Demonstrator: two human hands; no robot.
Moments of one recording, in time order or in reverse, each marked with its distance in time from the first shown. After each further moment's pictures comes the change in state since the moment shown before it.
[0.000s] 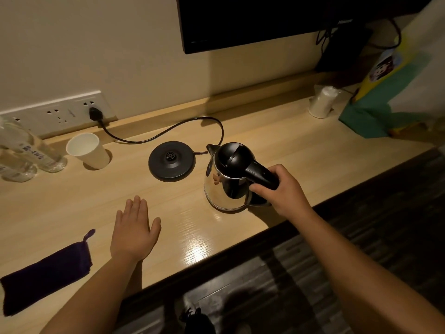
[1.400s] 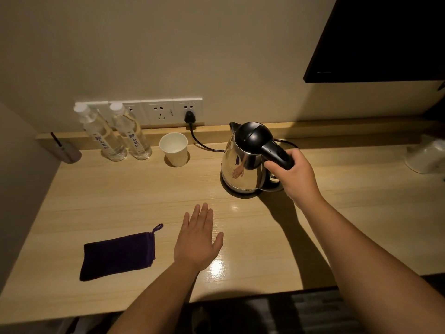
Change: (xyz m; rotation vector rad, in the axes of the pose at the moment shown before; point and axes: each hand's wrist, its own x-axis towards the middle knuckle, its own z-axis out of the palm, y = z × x) left_hand -0.001 -0.003 0.002 -0.080 0.007 -0.007; right_hand 0.115 -0.104 0.126 0.074 -0.045 -0.197
